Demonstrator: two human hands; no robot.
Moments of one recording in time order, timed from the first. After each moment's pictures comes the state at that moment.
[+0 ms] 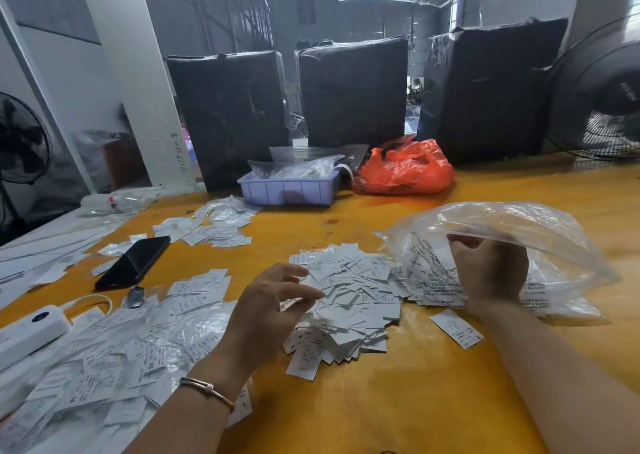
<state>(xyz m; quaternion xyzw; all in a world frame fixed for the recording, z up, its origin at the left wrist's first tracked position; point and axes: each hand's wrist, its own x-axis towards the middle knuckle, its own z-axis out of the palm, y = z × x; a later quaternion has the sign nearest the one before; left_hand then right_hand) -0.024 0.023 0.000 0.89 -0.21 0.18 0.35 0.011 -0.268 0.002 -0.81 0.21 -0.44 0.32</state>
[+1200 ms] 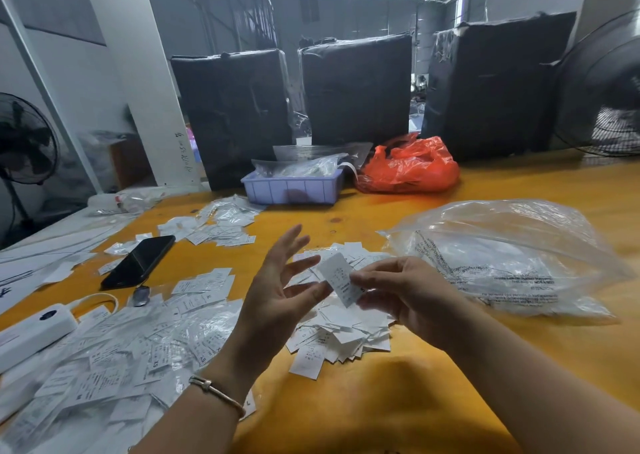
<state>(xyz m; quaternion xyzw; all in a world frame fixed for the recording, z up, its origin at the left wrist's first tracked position) -0.042 0.007 0.018 0.77 -0.20 0.10 0.60 -0.034 -0.191 0.023 -0.59 -0.10 0.13 0.79</state>
